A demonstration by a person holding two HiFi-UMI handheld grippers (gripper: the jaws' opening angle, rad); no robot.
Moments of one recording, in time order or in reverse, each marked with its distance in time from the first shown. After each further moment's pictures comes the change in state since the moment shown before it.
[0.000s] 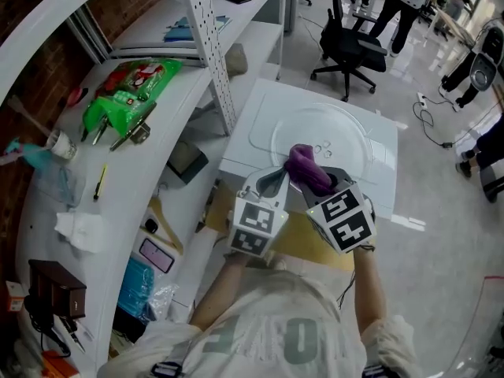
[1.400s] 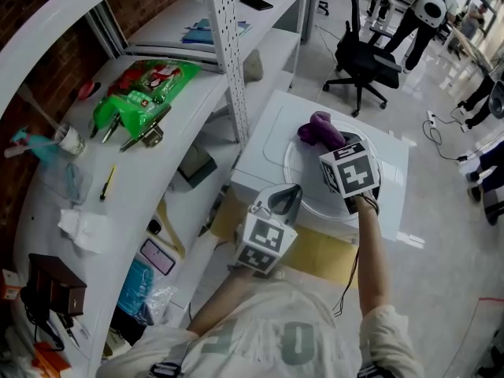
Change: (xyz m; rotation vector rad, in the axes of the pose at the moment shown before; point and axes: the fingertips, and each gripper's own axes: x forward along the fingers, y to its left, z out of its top) left arm -0.001 -0.003 -0.002 -0.004 -0.006 -0.031; right arm 0.070 -0.107 0.044 0.038 0.012 -0.148
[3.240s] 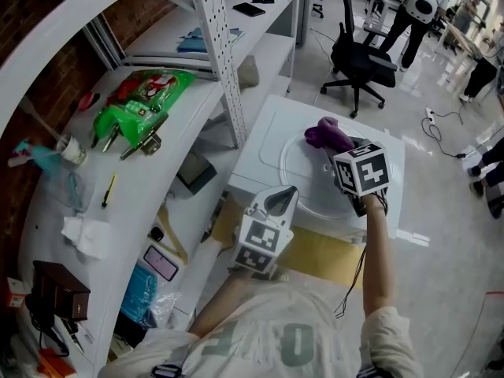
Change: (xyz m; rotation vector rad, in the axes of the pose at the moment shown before) left arm 0.000 0.000 0.000 0.004 -0.001 0.002; right arm -0.016 -0.022 -0.019 0.127 -0.016 0.050
